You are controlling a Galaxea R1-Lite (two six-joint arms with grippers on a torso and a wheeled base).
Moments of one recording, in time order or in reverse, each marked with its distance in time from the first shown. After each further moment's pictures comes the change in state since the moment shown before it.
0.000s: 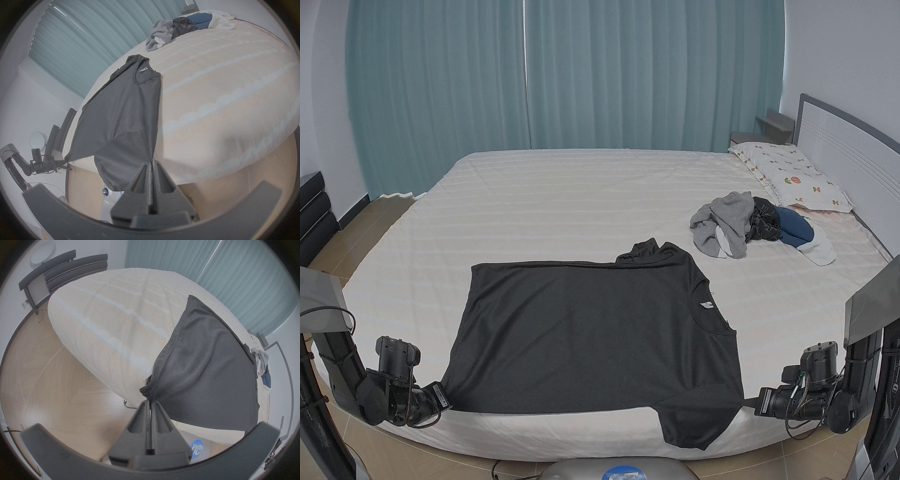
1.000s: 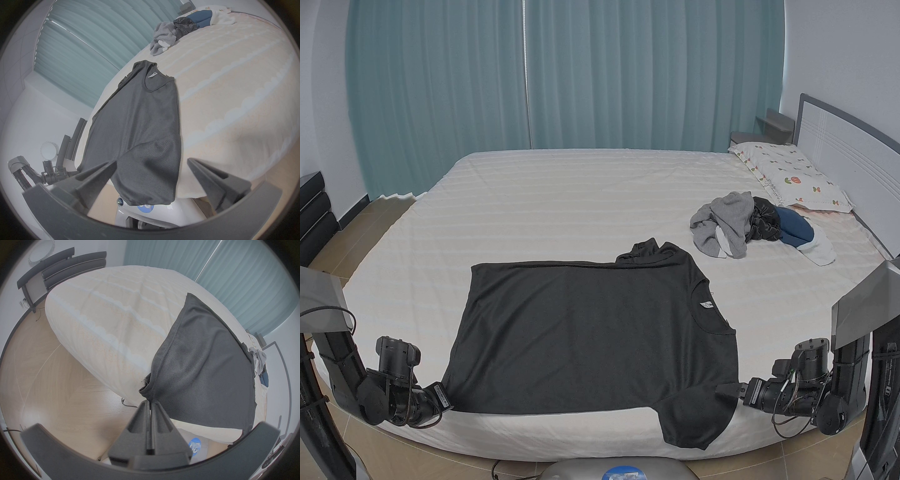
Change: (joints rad) left arm 0.002 0.004 -0.002 0.000 -0.028 -0.003; right arm 0.055 0.070 -0.053 -0.120 0.022 0.137
